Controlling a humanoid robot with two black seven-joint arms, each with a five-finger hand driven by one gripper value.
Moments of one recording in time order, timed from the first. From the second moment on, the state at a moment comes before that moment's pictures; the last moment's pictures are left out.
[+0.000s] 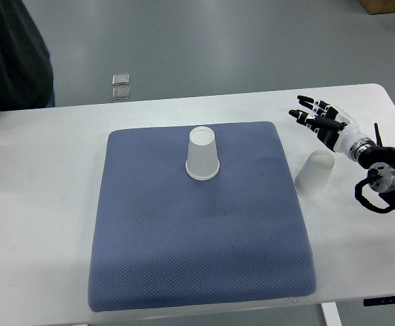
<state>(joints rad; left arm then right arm) 0.02 0.00 -0.15 -0.17 0.08 0.04 -0.05 0.74 -0.37 0.45 0.67 0.00 0.15 0.27</state>
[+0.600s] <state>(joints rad) 0.02 0.00 -0.15 -0.16 0.08 0.04 -0.05 0.76 -0.39 0.46 0.67 0.00 0.20 0.28</state>
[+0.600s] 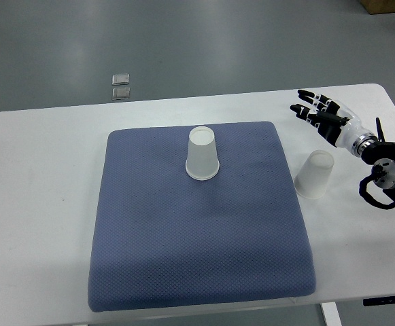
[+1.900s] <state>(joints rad) 0.02 0.00 -0.15 -0.16 0.08 0.04 -0.05 0.83 -0.48 0.46 0.65 -0.71 0.40 0.39</state>
